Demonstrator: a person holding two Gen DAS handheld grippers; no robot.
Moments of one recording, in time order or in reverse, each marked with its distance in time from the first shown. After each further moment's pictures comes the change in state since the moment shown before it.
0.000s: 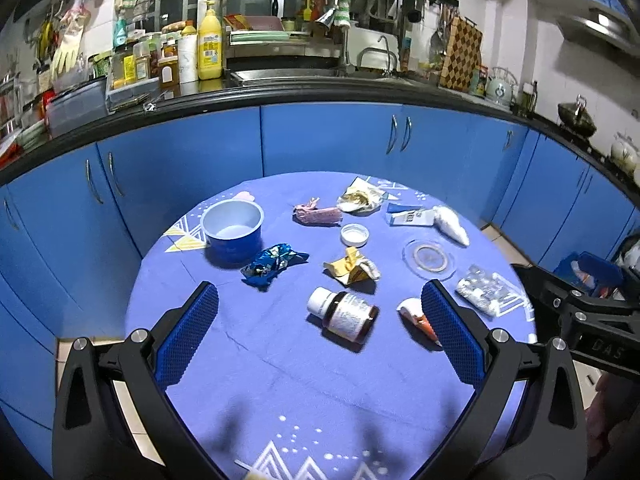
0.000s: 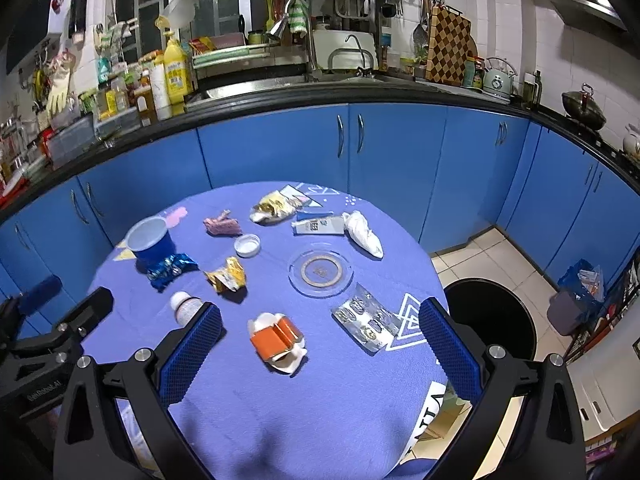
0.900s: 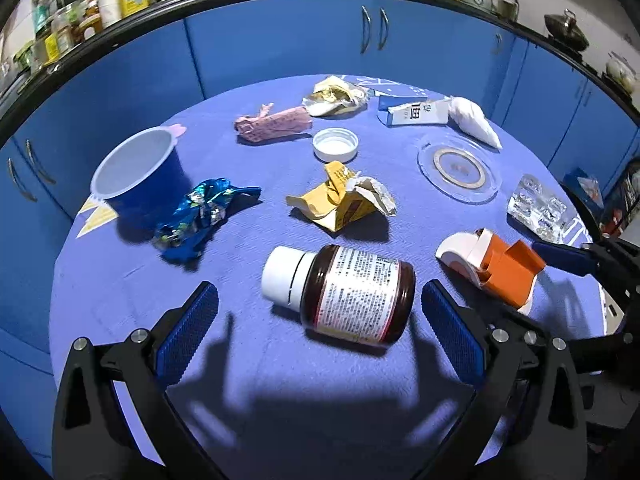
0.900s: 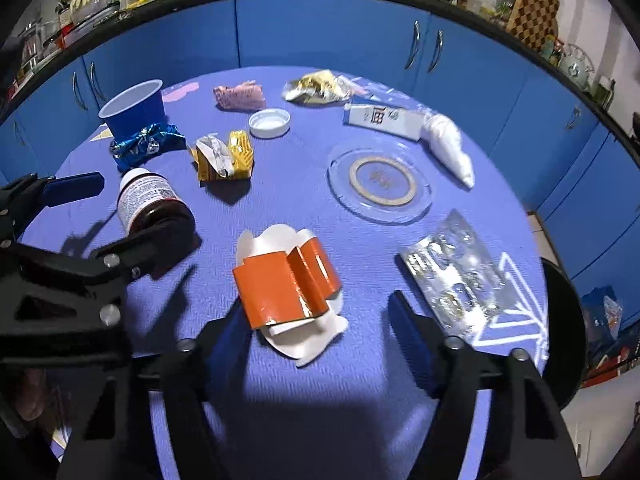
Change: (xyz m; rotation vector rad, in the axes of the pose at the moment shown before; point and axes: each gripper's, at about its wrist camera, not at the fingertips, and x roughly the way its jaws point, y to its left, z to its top) left arm 0.141 -0.020 -0.026 0.169 0.270 -0.060; right arm 0.131 0.029 -0.045 -0.204 0.257 0.100
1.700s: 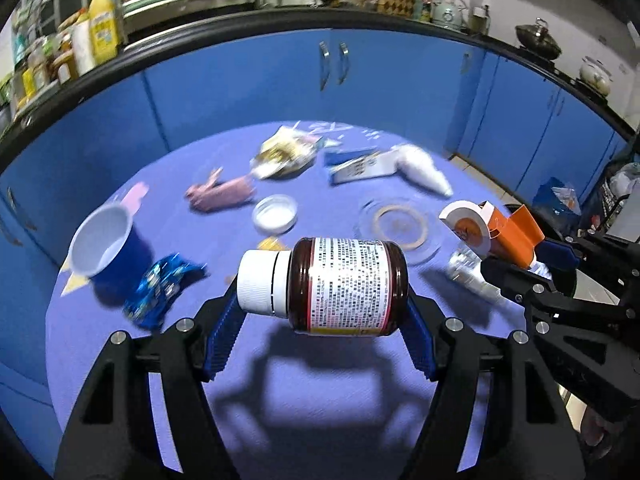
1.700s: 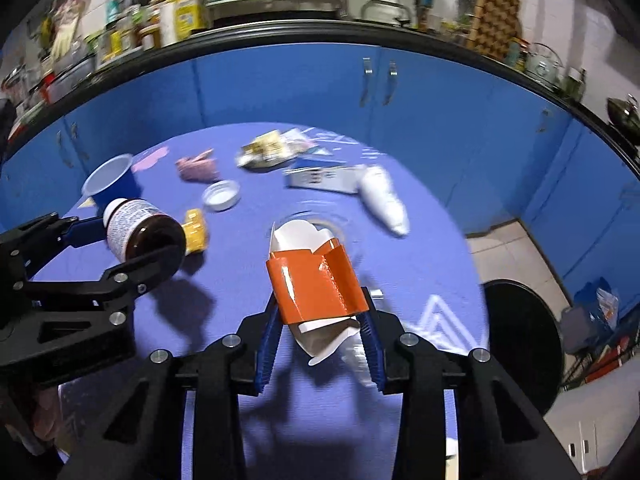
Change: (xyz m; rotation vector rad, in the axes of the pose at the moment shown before) left arm -0.021 -0.042 0.048 0.047 -0.089 -0.083; right arm -0.047 -0.061 0.019 0.109 -0.129 -0.065
